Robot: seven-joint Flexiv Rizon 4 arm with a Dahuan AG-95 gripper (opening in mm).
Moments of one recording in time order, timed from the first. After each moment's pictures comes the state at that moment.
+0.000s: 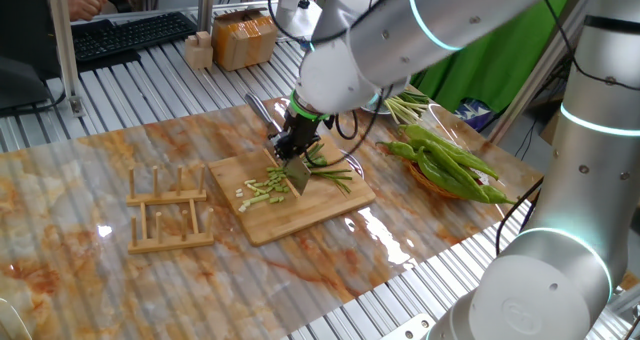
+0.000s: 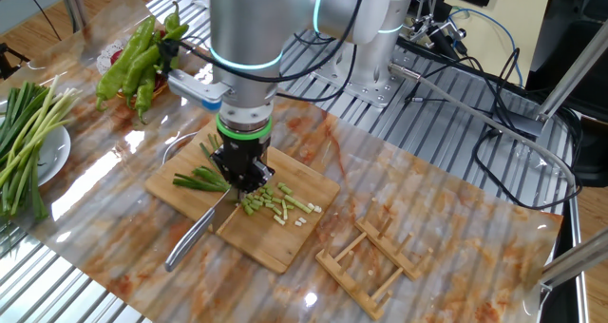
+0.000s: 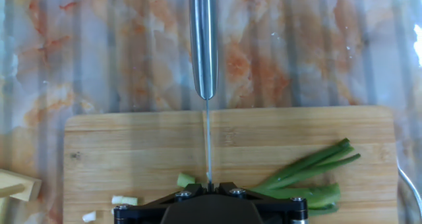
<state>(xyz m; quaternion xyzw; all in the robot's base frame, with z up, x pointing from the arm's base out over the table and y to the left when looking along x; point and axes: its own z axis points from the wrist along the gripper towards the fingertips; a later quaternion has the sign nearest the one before) 0.552 -0.028 0.036 0.01 1.00 0.03 0.06</state>
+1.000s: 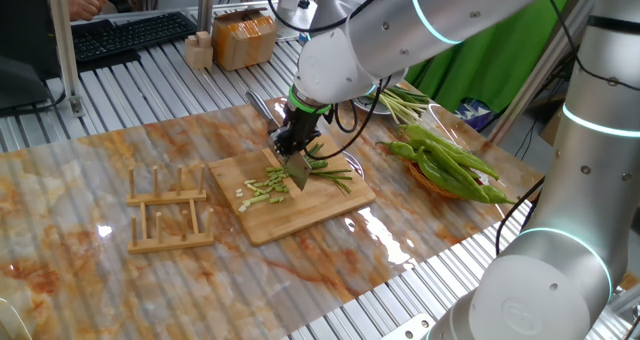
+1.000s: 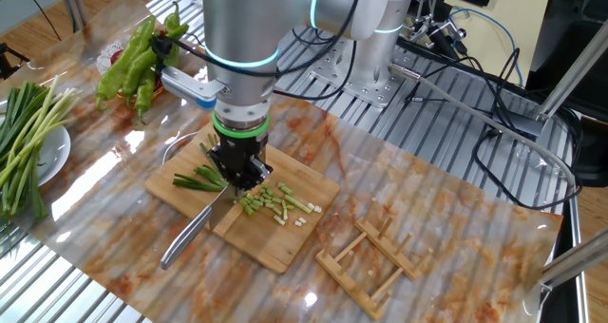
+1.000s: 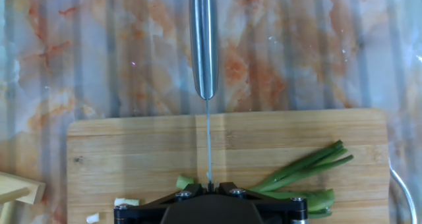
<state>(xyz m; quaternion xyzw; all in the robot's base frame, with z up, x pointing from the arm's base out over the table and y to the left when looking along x) 0.552 -0.031 0.057 0.01 1.00 0.02 0.05</state>
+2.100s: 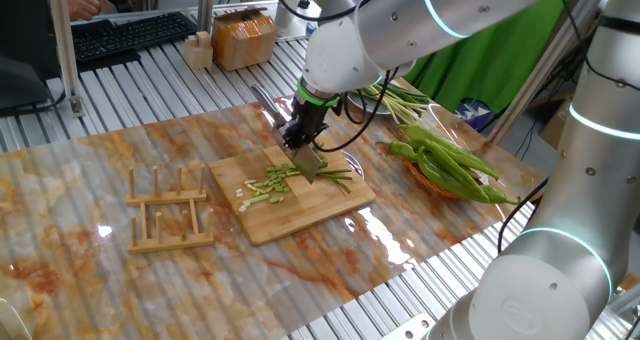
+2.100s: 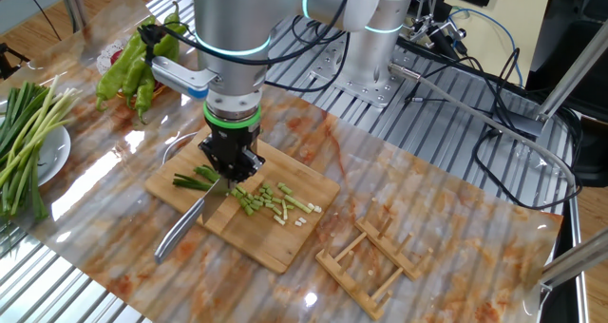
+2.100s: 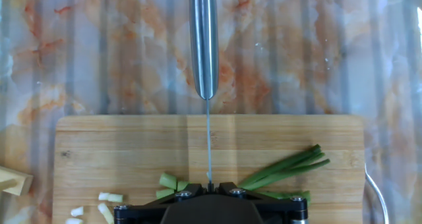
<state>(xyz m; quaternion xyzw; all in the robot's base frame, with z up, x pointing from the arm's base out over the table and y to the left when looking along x) 0.552 -0.049 0.061 0.00 1.00 0.02 0.05</state>
